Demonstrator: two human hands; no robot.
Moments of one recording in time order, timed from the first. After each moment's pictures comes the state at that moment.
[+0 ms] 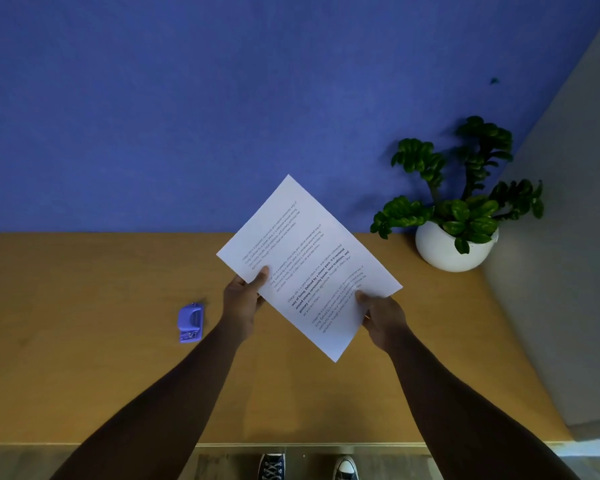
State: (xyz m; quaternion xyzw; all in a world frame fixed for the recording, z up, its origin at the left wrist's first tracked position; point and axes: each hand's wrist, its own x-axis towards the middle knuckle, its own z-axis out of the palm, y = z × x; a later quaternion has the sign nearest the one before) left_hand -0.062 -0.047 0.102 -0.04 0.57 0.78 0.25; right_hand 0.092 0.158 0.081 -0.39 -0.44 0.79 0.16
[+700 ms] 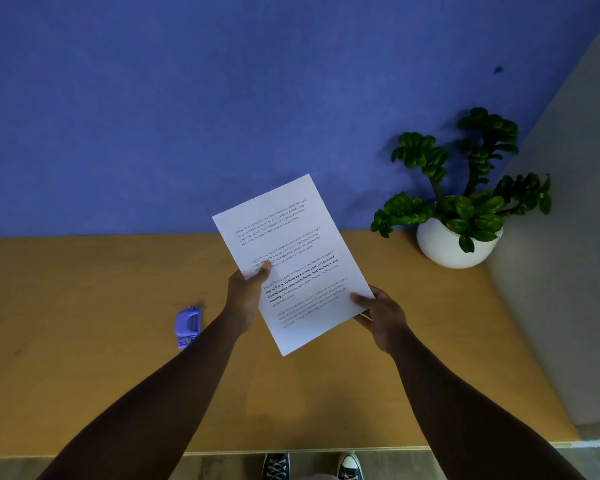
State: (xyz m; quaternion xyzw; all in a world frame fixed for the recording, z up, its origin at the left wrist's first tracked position) left_hand -0.090 -0.029 0.090 0.01 0.63 0.73 0.25; right_hand 0.083 0.170 0.066 -0.40 -0.46 0.79 0.12
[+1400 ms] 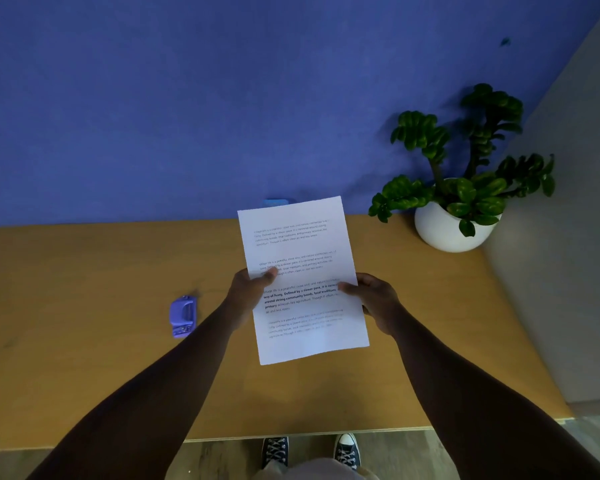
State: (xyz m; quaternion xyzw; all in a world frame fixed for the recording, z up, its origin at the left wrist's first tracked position) left_hand -0.094 -0.034 0.061 0.05 0.68 0.64 0.35; right_hand 0.078 0.171 0.074 -0.38 -0.58 0.72 0.05
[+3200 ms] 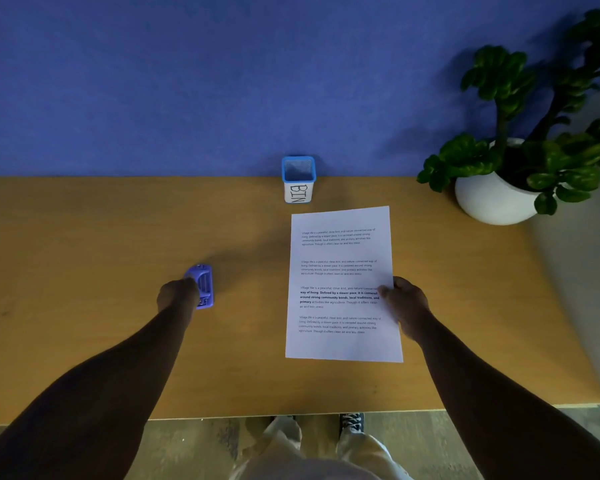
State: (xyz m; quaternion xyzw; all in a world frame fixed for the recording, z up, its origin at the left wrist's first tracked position) left_hand -0.186 -0.171 -0.030 -0.21 0.91 0.28 0.20; right_hand 0.070 0.144 0.010 -0.55 -0.60 0.58 0.04
